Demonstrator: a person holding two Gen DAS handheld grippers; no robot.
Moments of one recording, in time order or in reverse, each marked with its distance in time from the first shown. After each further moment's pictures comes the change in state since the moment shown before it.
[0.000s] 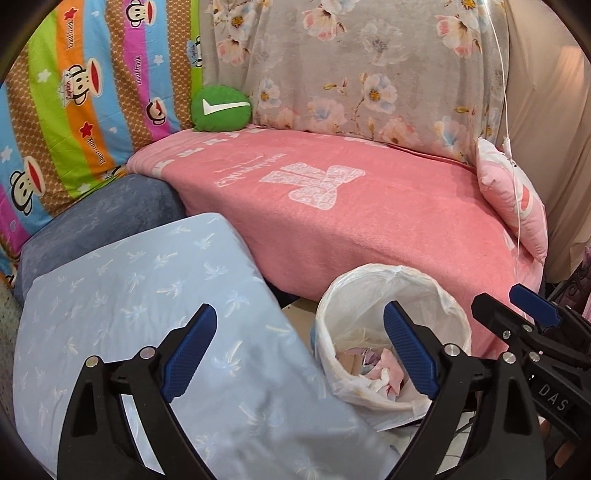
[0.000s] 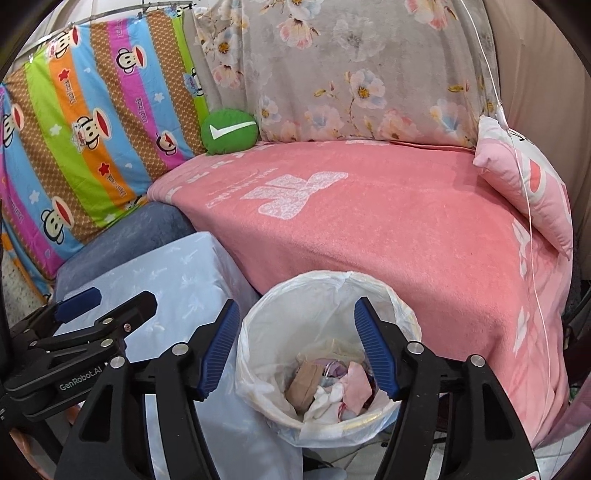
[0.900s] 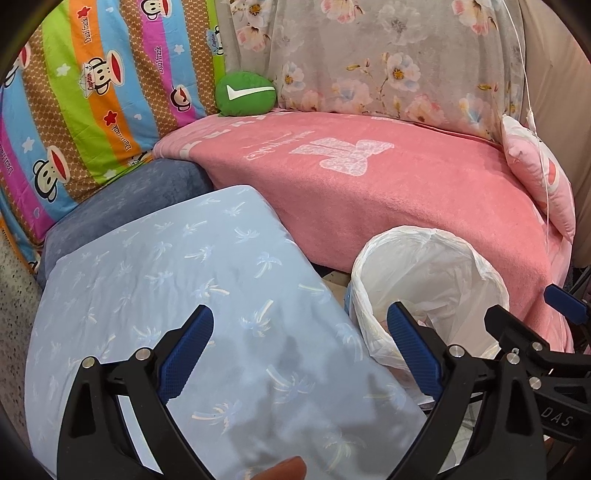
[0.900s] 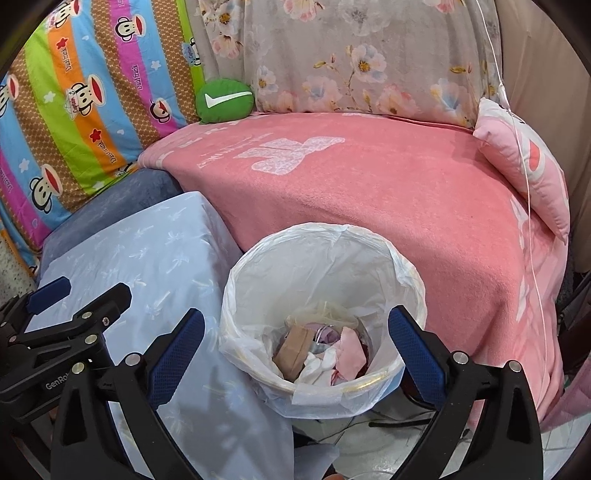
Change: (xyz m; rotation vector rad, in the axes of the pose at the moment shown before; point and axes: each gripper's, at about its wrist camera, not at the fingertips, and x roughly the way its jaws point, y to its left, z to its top) left arm 0.003 0.010 -0.037 0.011 0.038 0.117; right arm 0.020 0.005 -0.038 -0.039 0.067 -0.057
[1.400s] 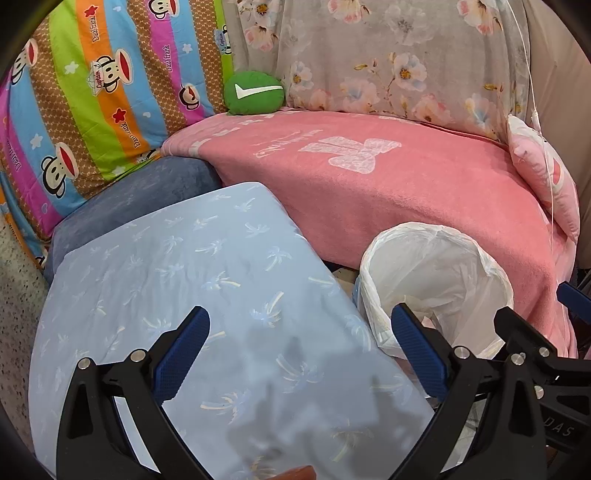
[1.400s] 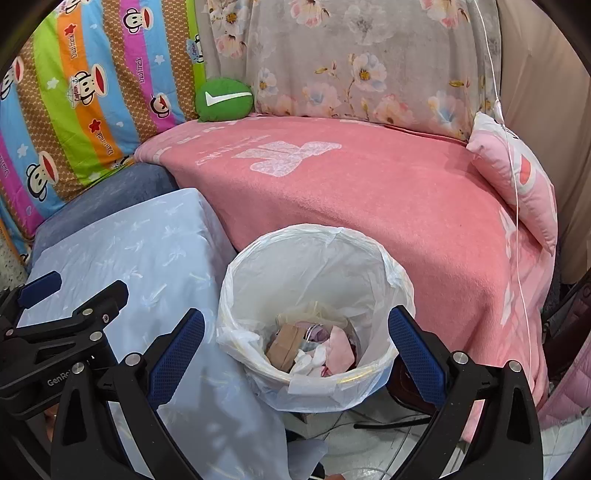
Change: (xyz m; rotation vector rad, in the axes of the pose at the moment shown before) left arm -0.005 0.005 -0.006 -0.012 0.006 0.028; right arm -0.013 0.011 -0.007 -0.041 0.000 -0.042
